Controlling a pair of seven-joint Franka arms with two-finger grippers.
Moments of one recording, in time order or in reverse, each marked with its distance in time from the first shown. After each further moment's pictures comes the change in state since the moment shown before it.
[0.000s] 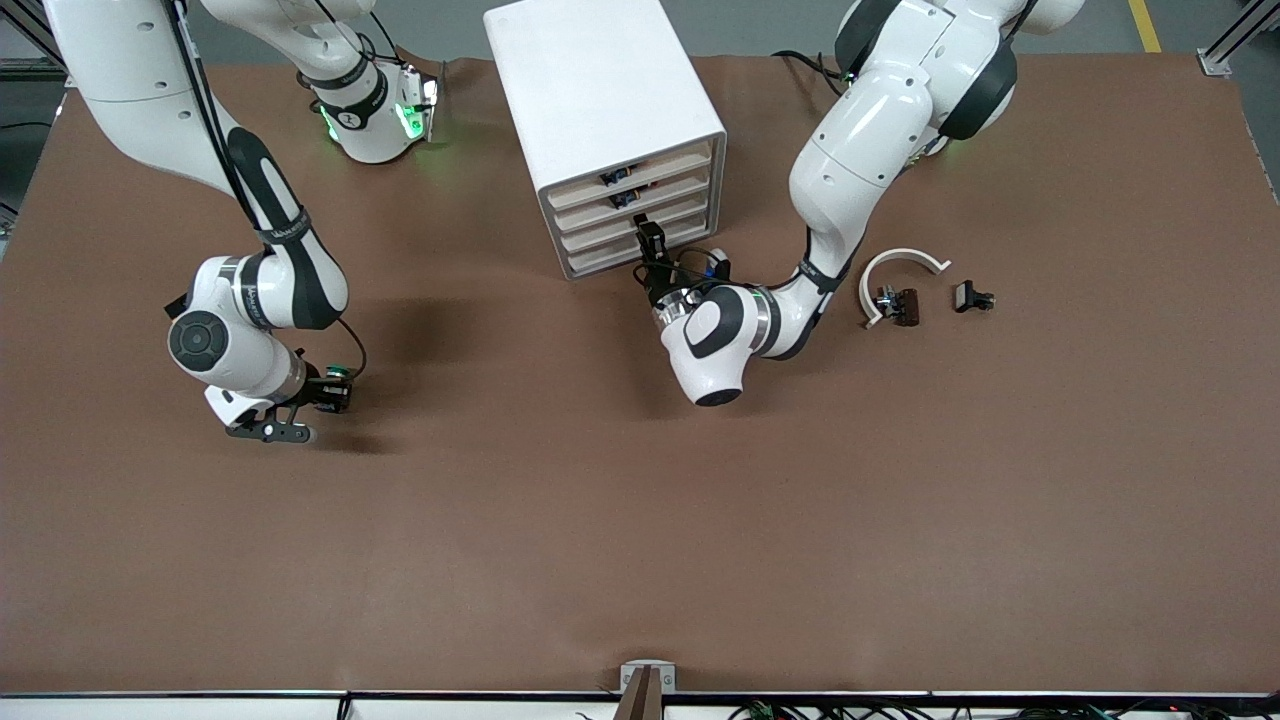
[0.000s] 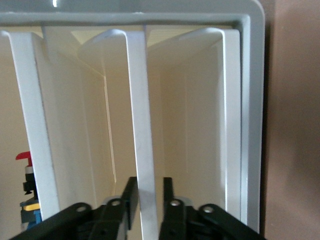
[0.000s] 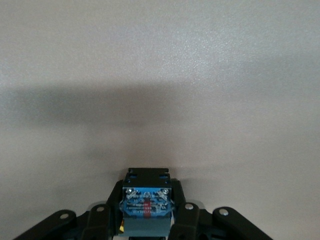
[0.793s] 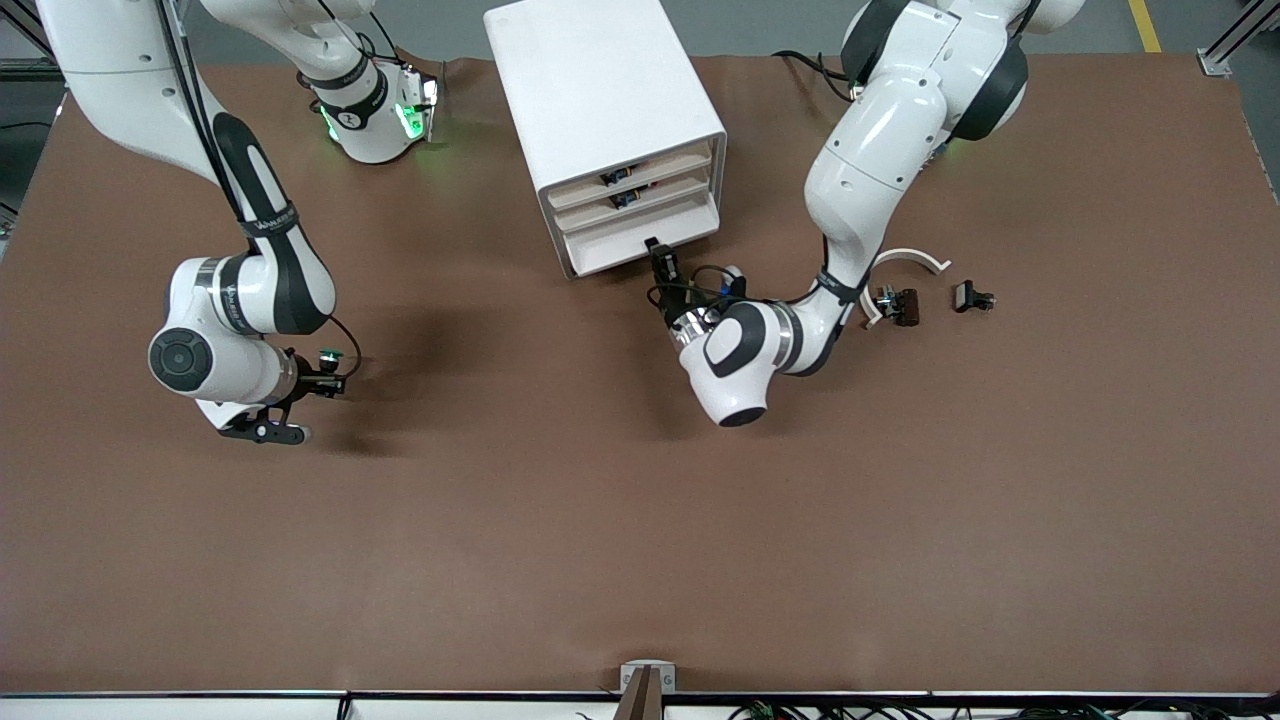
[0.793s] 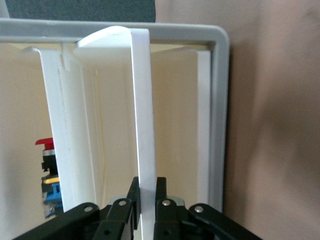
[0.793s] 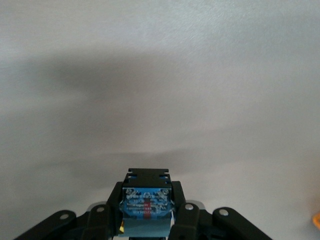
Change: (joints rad) left arm 0.029 -0.001 0.076 0.052 0.000 -0.019 -0.020; right arm 0.032 -0.051 0.002 0.115 0.001 -0.332 0.079
